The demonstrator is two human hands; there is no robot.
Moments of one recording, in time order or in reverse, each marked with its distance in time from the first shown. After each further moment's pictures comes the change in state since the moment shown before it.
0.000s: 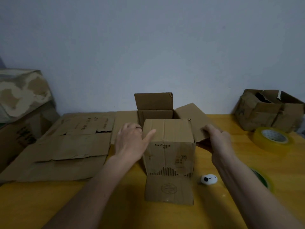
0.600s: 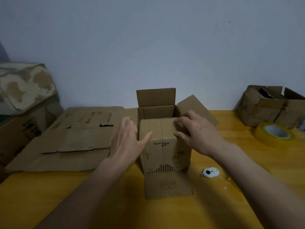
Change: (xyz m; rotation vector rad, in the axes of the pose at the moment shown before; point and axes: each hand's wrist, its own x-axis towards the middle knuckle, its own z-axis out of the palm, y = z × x) left_hand -0.028 -0.023 -0.002 -0.236 0.184 0.003; right_hand -0.024 -0.010 0.023 -1.399 -0.417 -0.959
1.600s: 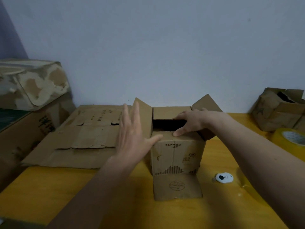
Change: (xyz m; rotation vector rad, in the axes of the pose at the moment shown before) left_hand 0.000 0.003 -0.031 -0.027 -0.053 -0.110; right_hand 0.094 -0.005 0.005 -0.187 -0.666 0.105
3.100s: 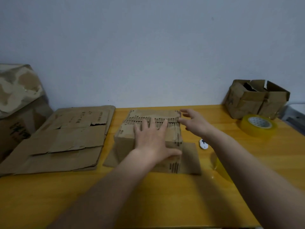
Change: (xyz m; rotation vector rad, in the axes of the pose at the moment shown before) left_hand -0.018 0.079 0.061 0.524 -0.375 0.268; right_hand -0.059 0.044 0.064 1.052 0.438 0.136
